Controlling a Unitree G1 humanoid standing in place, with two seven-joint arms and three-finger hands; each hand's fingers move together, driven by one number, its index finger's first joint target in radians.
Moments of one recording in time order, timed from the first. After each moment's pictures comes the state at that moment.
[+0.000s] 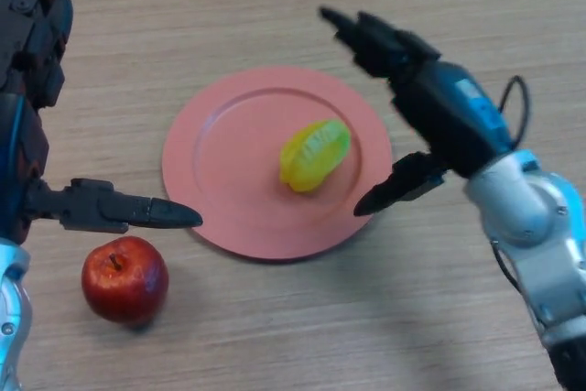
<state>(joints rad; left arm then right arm) -0.07 0.26 0.16 -0.58 -0.06 0.22 -0.07 -0.43 -0.19 0.09 0.11 -0.50 -0.24 0.16</state>
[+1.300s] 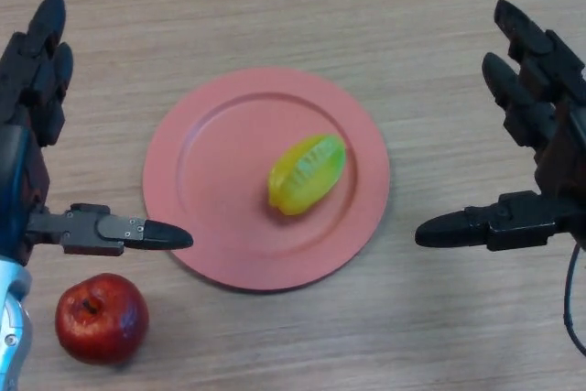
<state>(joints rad) -0.02 0.25 0.17 -0.49 -0.05 0.21 -0.07 -0.10 -0.25 -0.04 -0.56 0.12 0.43 0.12</state>
